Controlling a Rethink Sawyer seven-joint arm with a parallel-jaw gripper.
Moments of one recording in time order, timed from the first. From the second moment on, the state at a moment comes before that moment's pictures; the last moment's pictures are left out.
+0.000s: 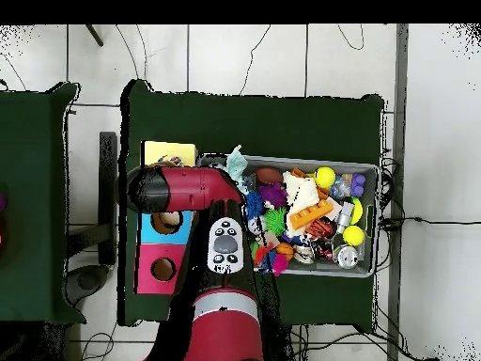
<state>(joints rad) 0.05 -0.46 -0.02 1.42 0.05 0.44 1.71</state>
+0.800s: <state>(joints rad) 0.03 -0.47 -0.01 1.43 0.04 0.44 1.71</state>
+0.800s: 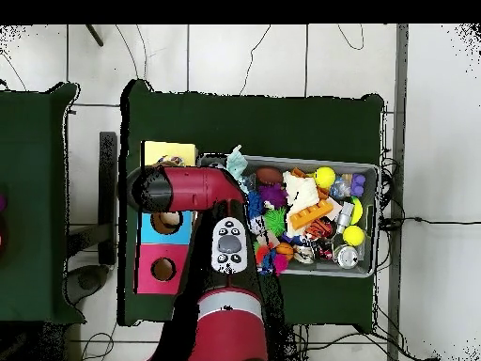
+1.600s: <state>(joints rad) -0.16 -0.63 0.20 1.66 -0.01 0.33 1.71</state>
